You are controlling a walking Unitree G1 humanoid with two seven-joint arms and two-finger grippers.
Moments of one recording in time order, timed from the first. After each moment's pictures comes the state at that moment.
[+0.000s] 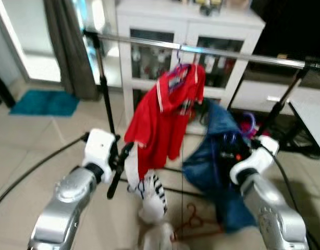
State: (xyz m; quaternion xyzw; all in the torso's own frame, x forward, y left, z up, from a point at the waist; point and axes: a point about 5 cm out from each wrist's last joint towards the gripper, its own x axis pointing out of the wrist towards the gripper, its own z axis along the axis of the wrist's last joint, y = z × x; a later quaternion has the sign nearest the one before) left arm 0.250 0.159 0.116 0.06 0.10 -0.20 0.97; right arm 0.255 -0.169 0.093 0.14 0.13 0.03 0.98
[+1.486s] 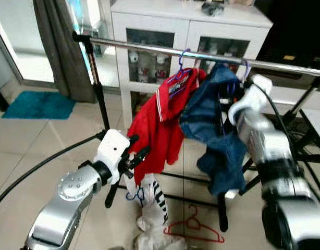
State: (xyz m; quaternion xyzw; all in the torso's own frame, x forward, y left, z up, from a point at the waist) left arm 0.241 0.138 0.138 0.10 0.07 -0.34 0.93; right arm 0.386 -0.173 0.163 0.04 0.10 0.00 0.99
